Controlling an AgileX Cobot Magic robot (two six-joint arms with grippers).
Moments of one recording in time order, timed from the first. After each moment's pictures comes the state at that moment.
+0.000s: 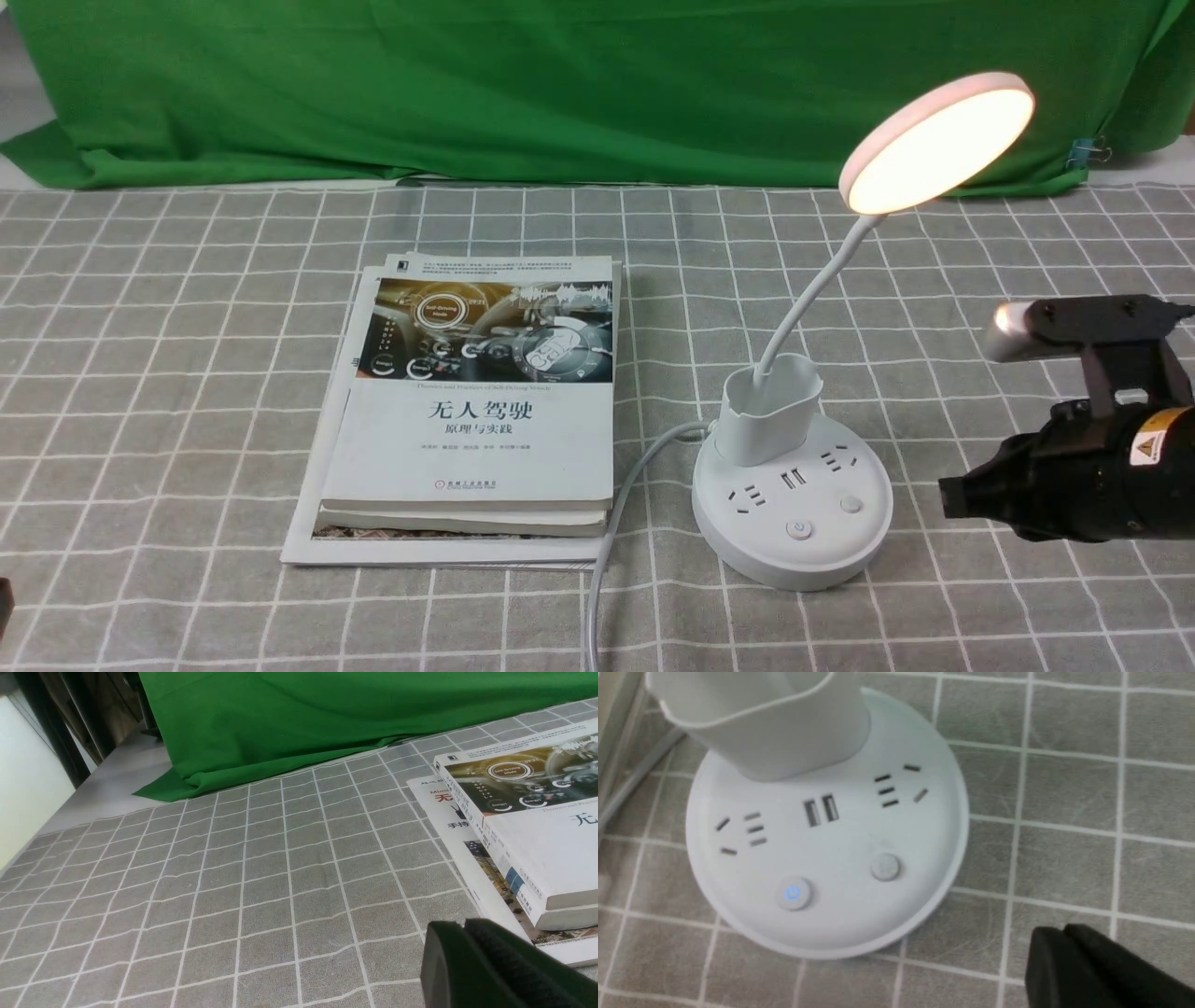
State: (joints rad) right arm 0.33 1.36 -0.71 0.09 0.41 0.02; left arm 0.02 0.00 0.01 0.06 0.23 0.22
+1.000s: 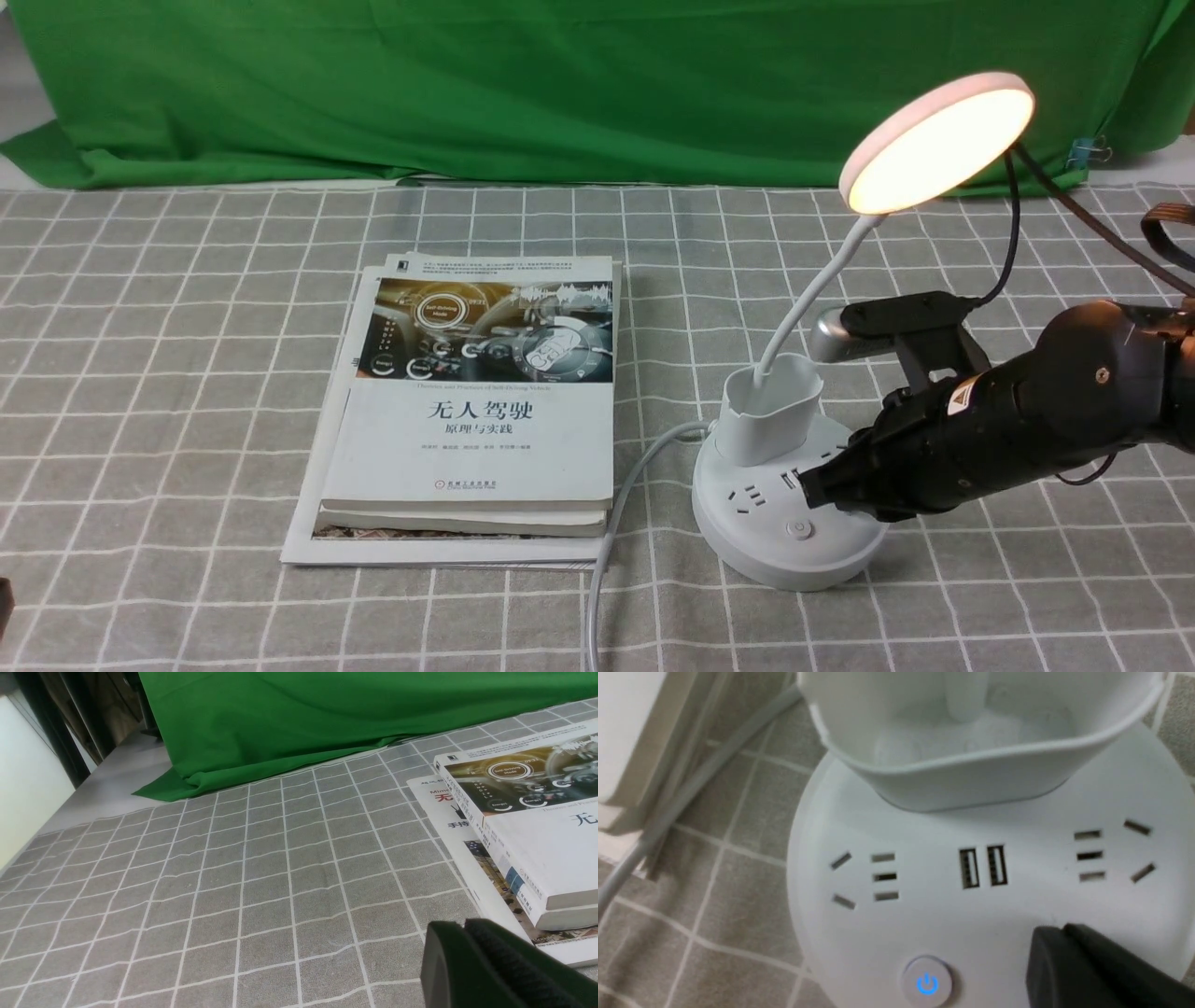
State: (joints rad) right arm 0.42 1.67 -0.89 0.29 0.41 -0.20; left arm 0.02 0.00 0.01 0.06 0.23 0.22
